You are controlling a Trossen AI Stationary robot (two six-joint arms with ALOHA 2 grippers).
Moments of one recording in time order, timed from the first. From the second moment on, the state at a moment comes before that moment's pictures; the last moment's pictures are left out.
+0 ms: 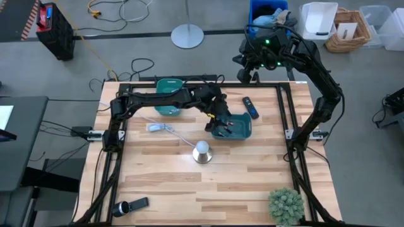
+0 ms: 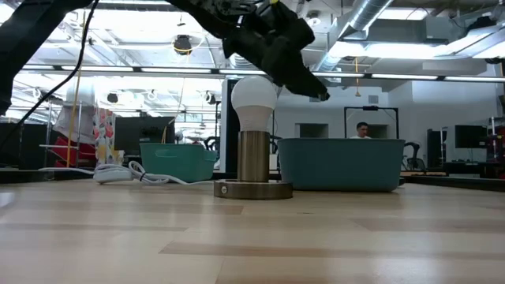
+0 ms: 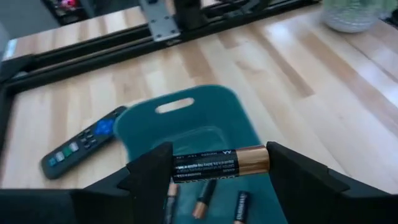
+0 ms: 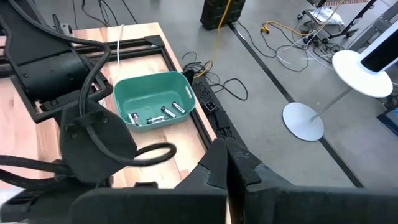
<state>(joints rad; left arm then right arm) 0.27 2.03 1.72 -0.32 0.42 0.49 -0.46 1.66 2.33 -1.26 0.11 -0.18</state>
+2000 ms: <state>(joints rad) 0.38 0.60 0.34 0.33 0.13 0.09 -0.15 1.14 0.63 0.58 -0.06 -0.09</state>
